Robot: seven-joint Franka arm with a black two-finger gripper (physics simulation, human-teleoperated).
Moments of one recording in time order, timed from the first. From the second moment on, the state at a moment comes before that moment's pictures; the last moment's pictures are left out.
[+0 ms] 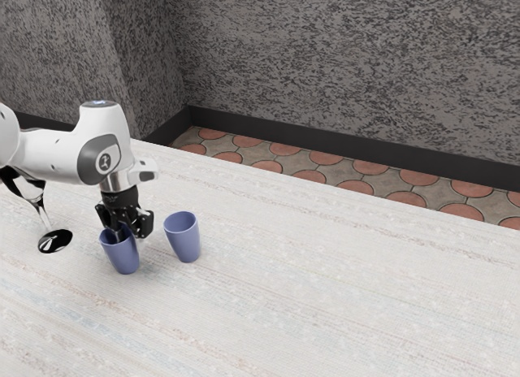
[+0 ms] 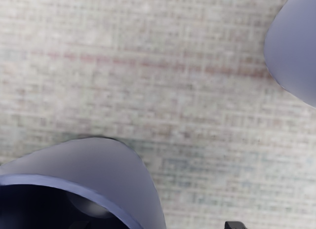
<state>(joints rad) 0.18 0.17 0.03 -2.14 0.01 2.20 0.10</state>
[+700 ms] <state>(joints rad) 0.18 0.15 0.05 -2.13 0.02 2.17 0.11</state>
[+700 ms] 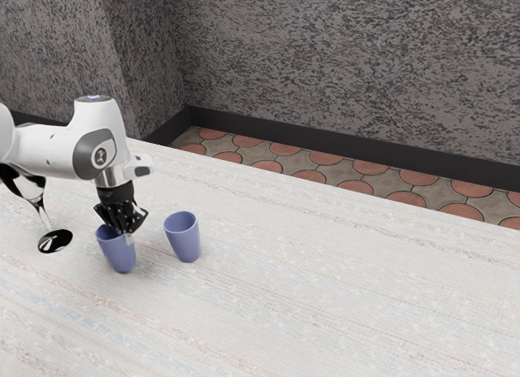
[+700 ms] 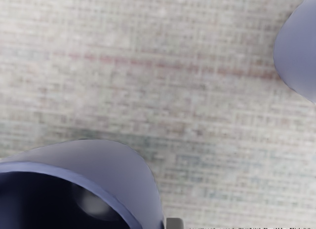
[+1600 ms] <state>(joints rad) 0.09 0.13 0.03 -1.86 0.08 1.88 0.10</state>
